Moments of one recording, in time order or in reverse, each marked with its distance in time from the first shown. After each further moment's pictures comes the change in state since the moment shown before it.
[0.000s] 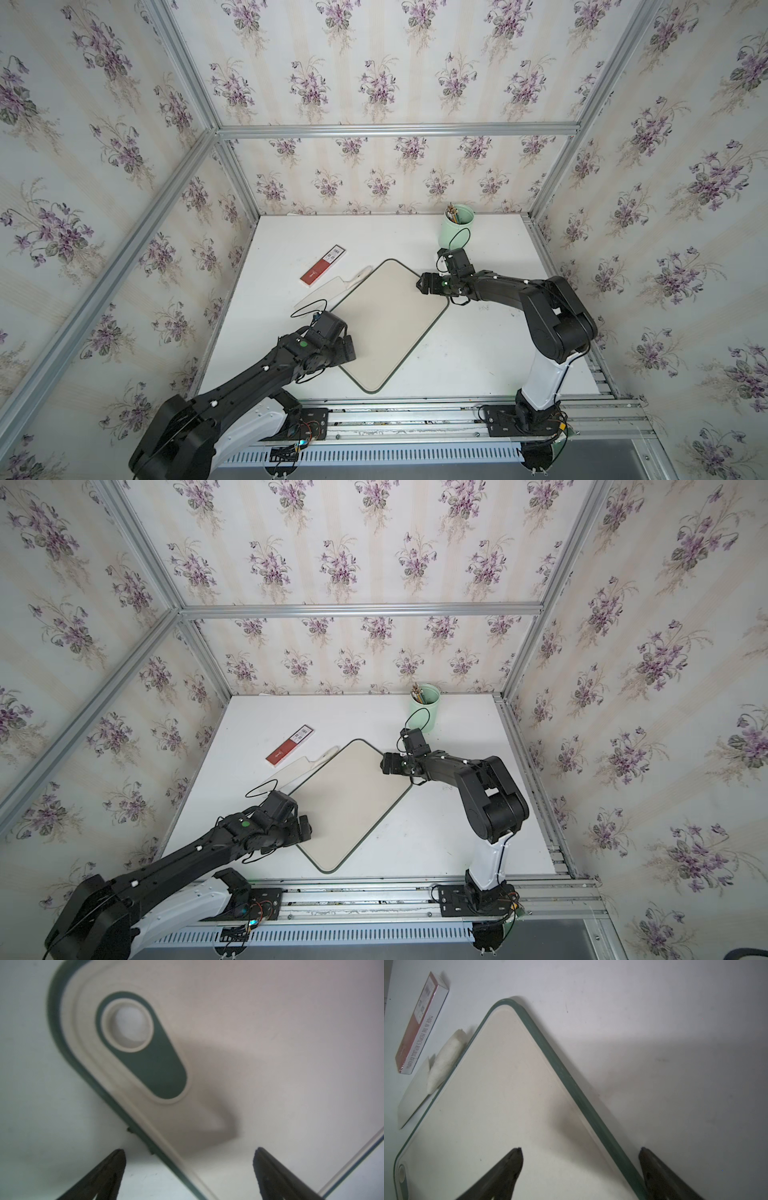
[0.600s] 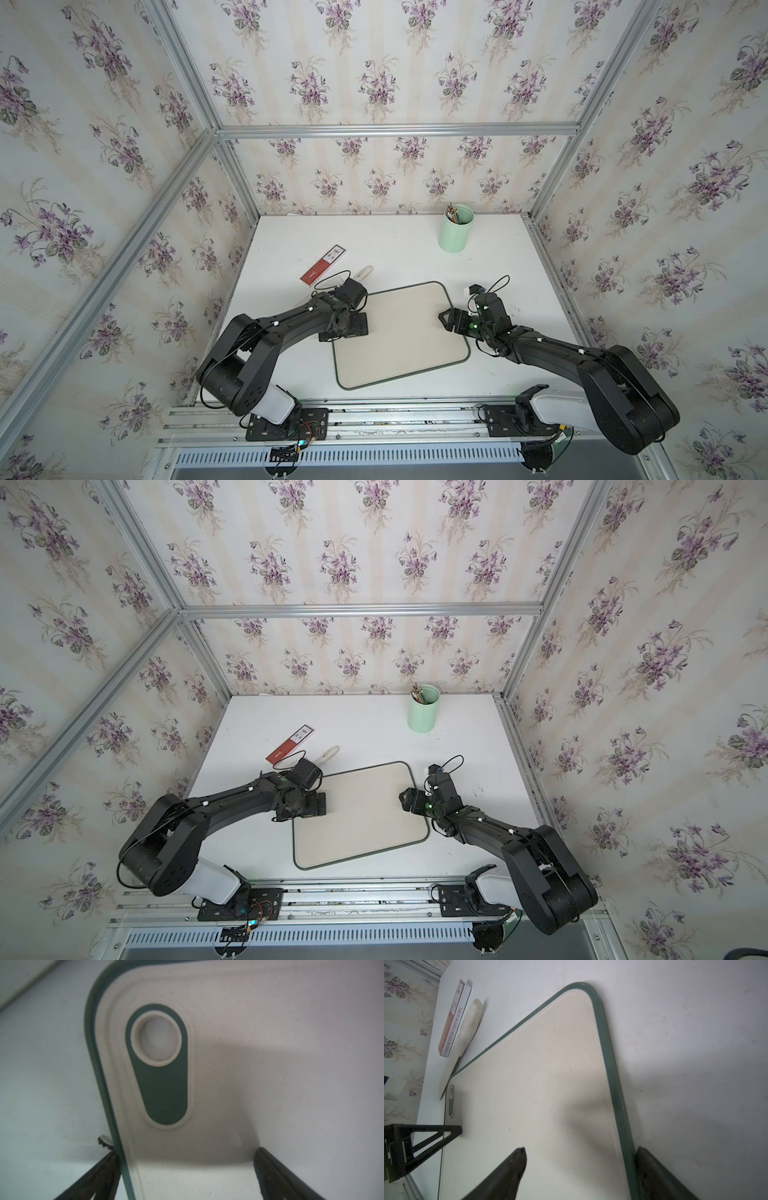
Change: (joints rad) left arm 0.048 0.510 0.370 -0.014 -0.053 0.190; right arm 0.032 -0.492 -0.585 0.233 0.068 0.207
